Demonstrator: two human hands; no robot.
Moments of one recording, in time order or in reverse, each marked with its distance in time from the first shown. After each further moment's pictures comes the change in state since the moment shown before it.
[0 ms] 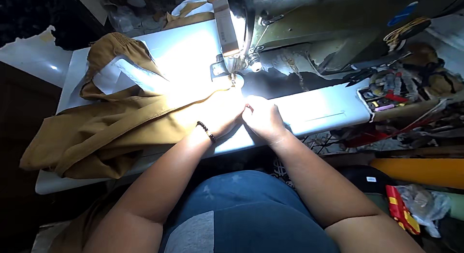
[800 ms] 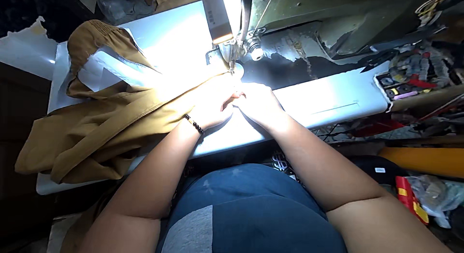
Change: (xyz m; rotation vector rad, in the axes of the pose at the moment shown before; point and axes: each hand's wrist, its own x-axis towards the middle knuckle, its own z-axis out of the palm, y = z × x) left_hand -0.011 -0.026 0.003 -0.430 -0.149 -0.222; right_hand 0.033 0.005 0.003 -0.027 -0.350 0.115
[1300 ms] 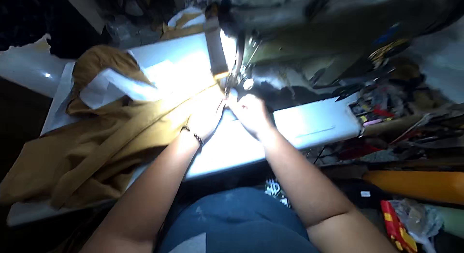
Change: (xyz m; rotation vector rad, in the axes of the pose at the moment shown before) left_hand 0.022 0.005 -0.007 0.295 0.172 -0.210; right_hand 0.020 0.026 0.007 0.281 0.286 0.006
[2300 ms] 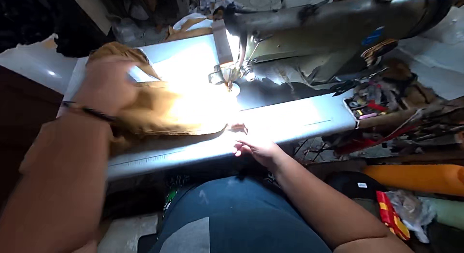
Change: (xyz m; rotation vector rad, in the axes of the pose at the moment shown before) left_hand -0.052 -0.089 -0.197 0.327 -0.063 -0.212; right_hand -0.090 -0.037 -0.016 0.952 -0.539 0.566
